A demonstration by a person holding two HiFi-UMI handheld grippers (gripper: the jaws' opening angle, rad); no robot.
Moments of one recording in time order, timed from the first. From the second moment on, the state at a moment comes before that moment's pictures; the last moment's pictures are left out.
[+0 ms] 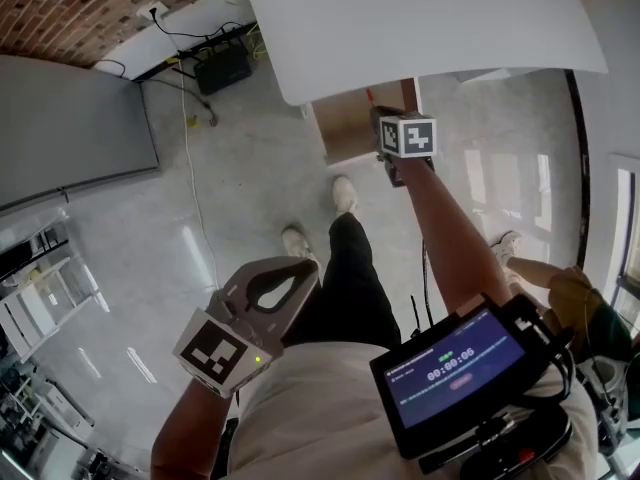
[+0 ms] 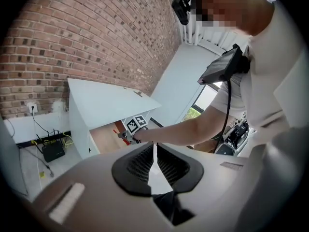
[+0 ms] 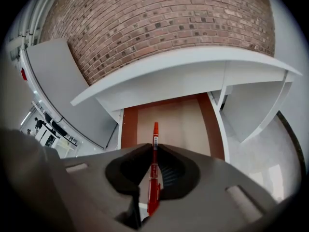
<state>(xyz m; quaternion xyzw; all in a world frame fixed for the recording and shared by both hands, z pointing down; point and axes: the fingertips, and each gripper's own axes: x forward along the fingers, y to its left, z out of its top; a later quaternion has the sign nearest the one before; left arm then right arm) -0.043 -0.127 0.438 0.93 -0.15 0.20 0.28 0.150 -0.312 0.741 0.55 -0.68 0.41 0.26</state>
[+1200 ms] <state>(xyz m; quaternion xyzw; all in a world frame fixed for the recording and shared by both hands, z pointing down) -0.030 -0.143 0.517 0.89 -0.20 0.19 0.37 0.139 -0.367 0.898 0.50 -0.66 0.47 0.31</state>
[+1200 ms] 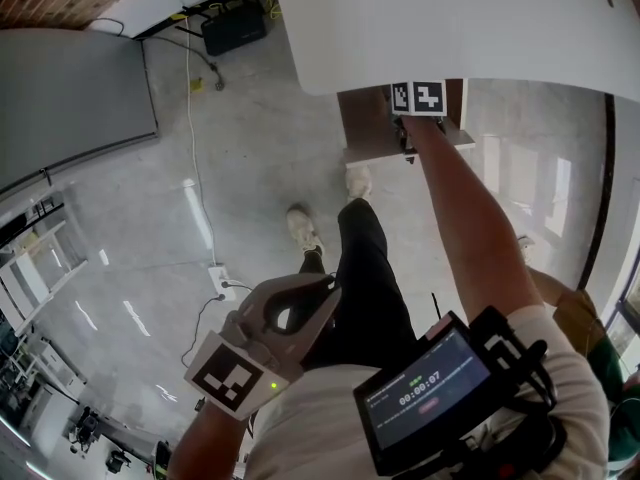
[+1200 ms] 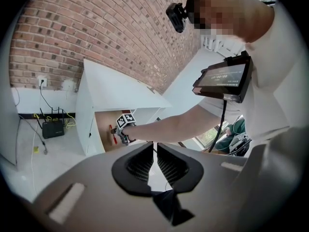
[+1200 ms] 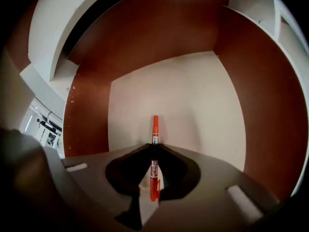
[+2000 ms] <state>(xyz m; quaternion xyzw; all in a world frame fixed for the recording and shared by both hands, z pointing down) -0.031 -0.145 0.485 0.91 -0.18 0.17 0.33 0.135 -0.329 0.828 0.47 -0.69 0.41 0.36</state>
